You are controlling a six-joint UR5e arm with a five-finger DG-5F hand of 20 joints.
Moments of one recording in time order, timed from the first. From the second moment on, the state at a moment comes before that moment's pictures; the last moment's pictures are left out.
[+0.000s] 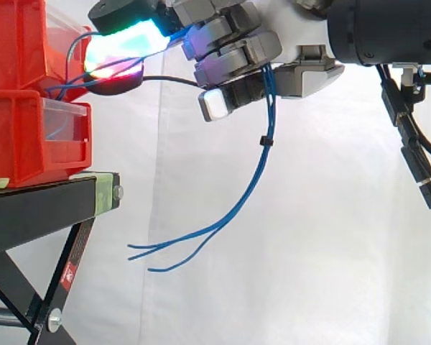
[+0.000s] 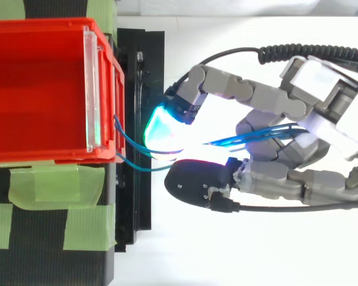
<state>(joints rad) 0.38 -1.90 -1.66 -2.52 -0.76 -0.50</state>
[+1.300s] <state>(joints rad) 0.38 -1.90 -1.66 -2.52 -0.75 -0.50</state>
